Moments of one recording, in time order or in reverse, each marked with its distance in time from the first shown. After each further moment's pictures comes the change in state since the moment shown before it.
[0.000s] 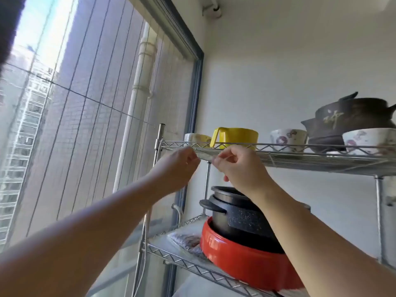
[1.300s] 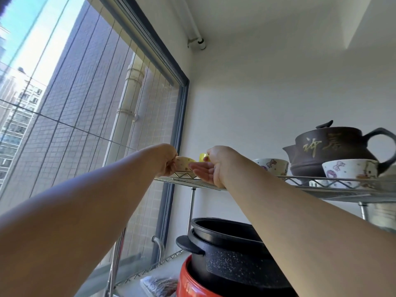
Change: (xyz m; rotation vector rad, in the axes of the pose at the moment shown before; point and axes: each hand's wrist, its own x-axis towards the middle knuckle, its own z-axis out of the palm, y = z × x) left_hand 0.139 0.019 -0.003 -0.835 -0.229 -0.854; right_hand 0.106 -0.021 -0.013 0.683 -0.115 0.736
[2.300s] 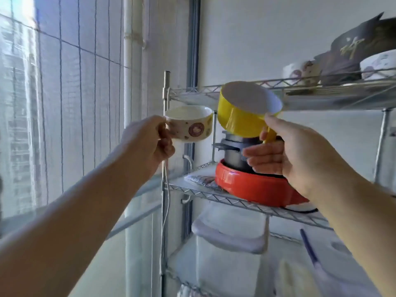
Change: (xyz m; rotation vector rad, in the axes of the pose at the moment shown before) left_hand -0.189 -0.149 -0.081 -0.445 0.096 0.240; right_hand -0.172 0.132 -0.032 0.039 -0.032 -0.214
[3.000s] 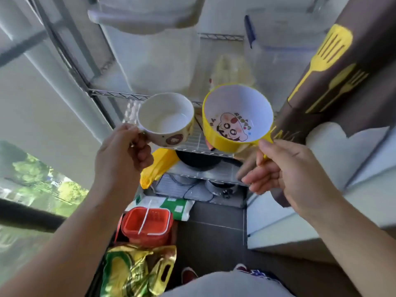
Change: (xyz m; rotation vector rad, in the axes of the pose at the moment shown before) left_hand -0.230 -0.301 -0.090 0.006 -0.031 -0.568; right_hand -0.300 0.241 -0.113 -0.085 0.279 0.625
